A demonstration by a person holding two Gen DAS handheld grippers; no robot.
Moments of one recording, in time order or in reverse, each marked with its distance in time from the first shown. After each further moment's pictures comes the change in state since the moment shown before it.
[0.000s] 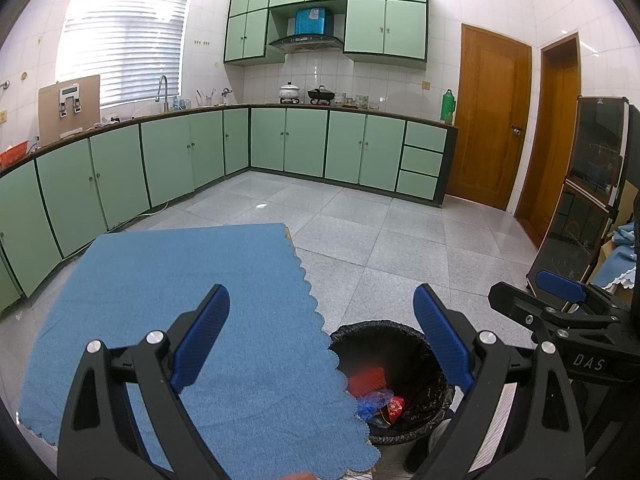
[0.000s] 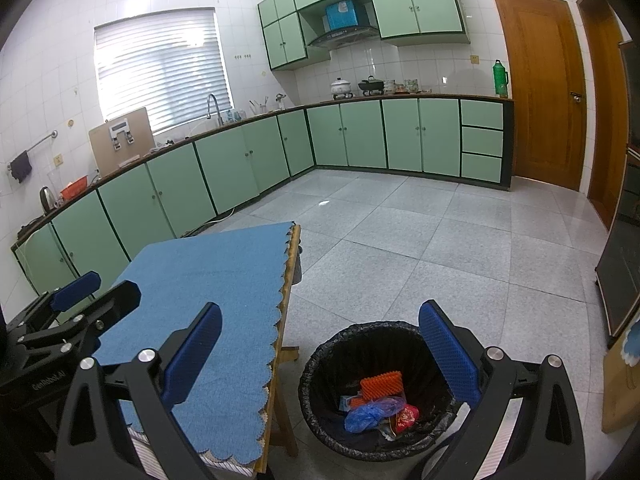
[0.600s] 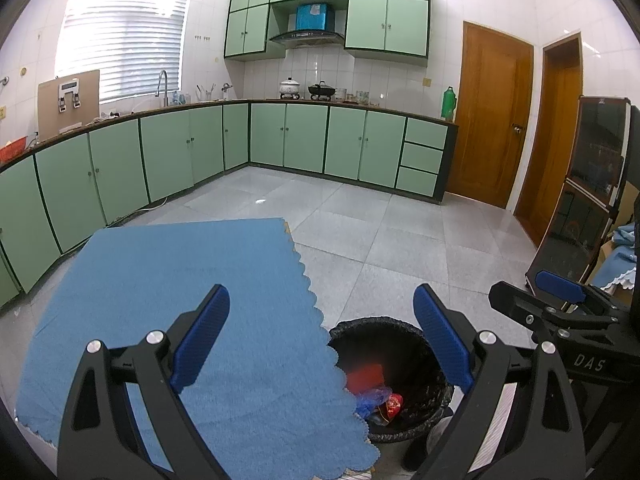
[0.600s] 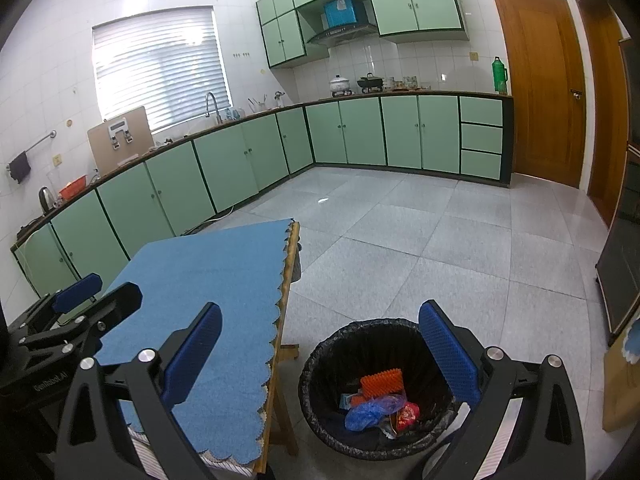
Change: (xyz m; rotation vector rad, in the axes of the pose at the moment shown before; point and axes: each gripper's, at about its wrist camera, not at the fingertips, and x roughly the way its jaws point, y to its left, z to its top) left arm 0.007 -0.002 -0.003 -0.013 0.016 -0.002; right arm 0.007 0.001 -0.003 0.004 0.009 0.000
